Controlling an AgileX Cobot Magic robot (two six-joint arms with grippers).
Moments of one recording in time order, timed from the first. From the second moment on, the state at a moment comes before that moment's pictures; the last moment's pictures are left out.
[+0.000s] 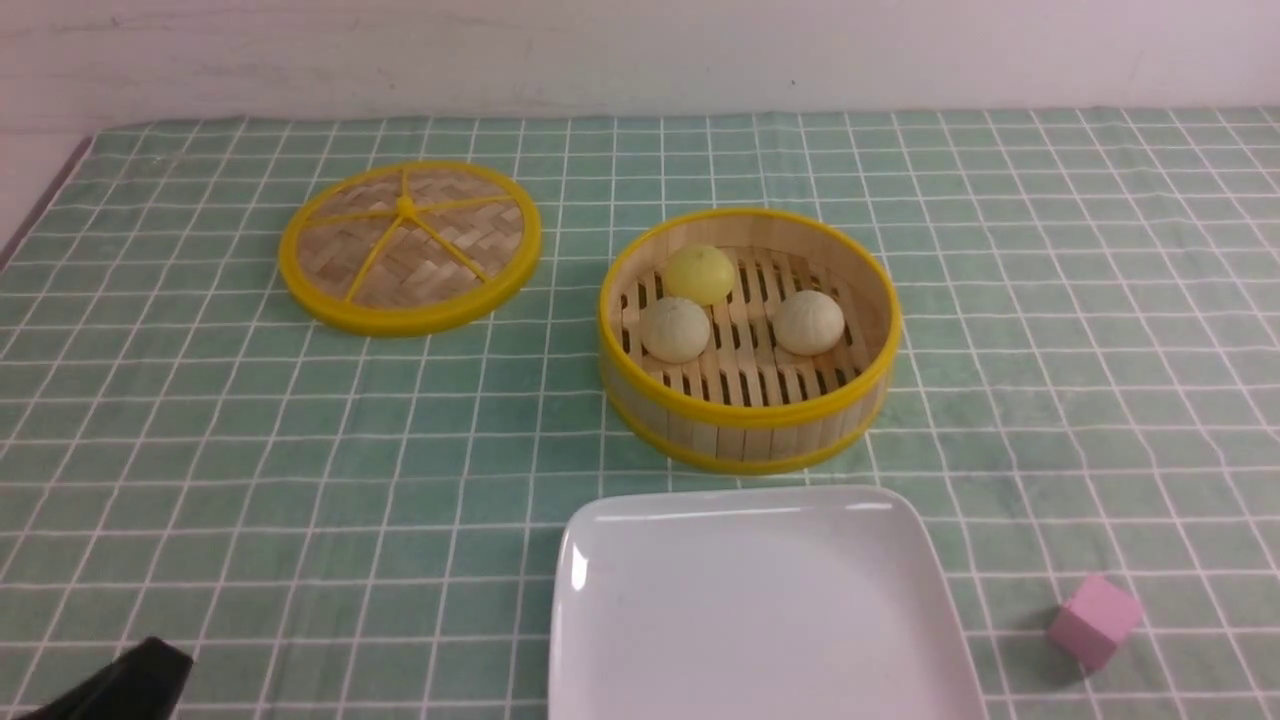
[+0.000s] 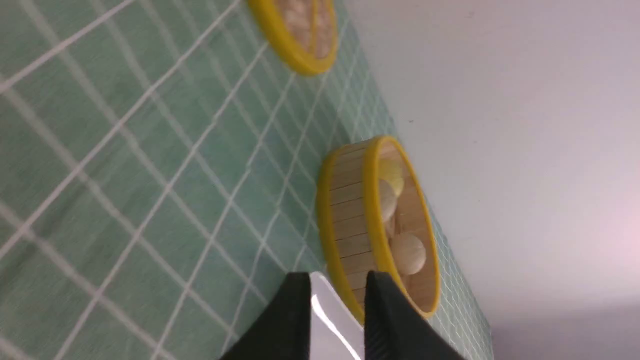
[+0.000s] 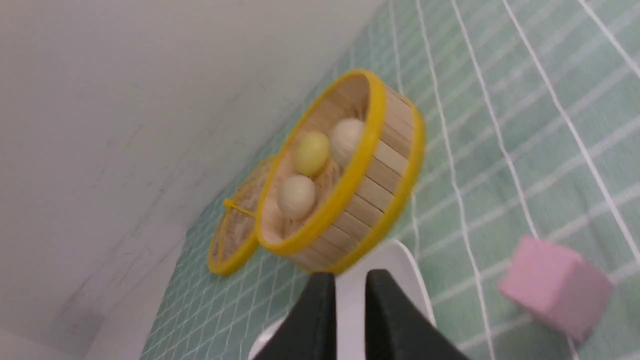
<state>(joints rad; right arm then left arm) 0.03 -0.01 -0.08 0.82 0.38 0.06 -0.02 -0.01 -0.09 -0.63 0.40 -0.45</state>
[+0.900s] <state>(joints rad) 0.11 1.31 -0.82 0.66 0.96 -0.50 -0.02 0.85 -0.61 -0.42 0.86 -0.16</state>
